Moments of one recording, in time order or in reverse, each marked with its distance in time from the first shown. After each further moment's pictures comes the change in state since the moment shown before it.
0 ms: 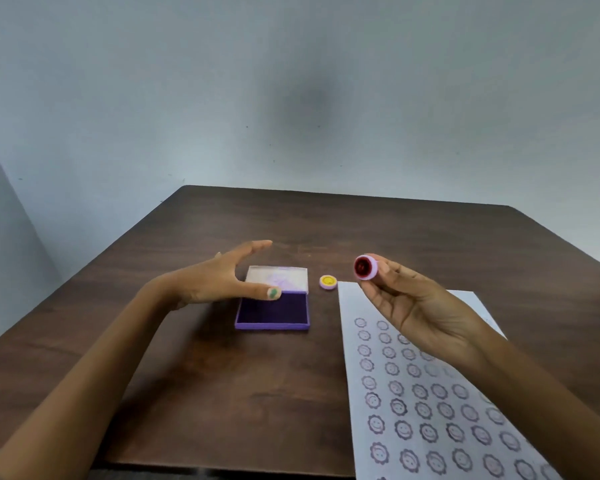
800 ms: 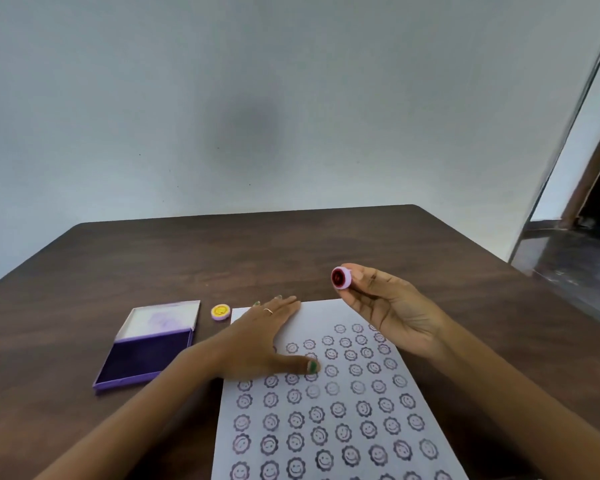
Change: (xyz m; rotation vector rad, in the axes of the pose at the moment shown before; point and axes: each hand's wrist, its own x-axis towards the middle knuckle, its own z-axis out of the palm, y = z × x) left_hand 0.075 0.112 0.136 0.360 -0.158 0.226; right_hand -0.027 -0.069 -0.097 0.006 0.105 -0.109
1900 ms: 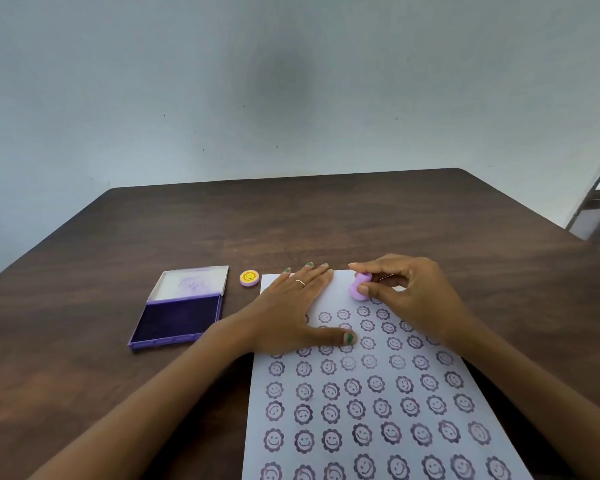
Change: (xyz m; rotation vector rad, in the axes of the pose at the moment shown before) left_hand 0.002 -0.005 0.009 0.064 0.031 0.023; right_hand 0.011 0.032 -0.007 -1.233 -0.006 -0.565
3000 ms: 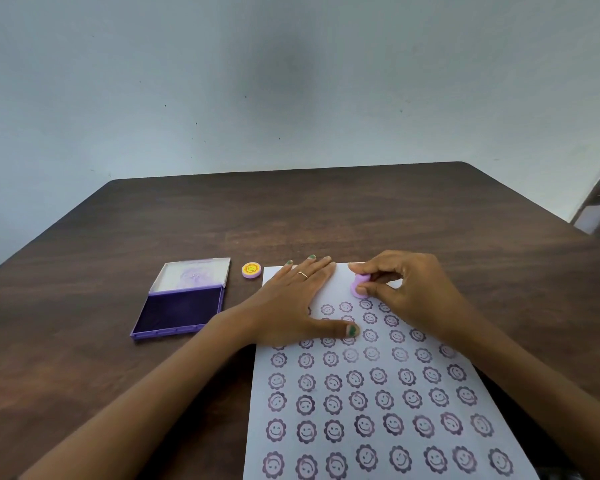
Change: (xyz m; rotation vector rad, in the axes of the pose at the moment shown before) left_hand 0.001 0.001 -0.001 0.000 -0.015 -0.007; right_hand 0.000 -0.010 0.002 -0.205 -0.062 -0.036
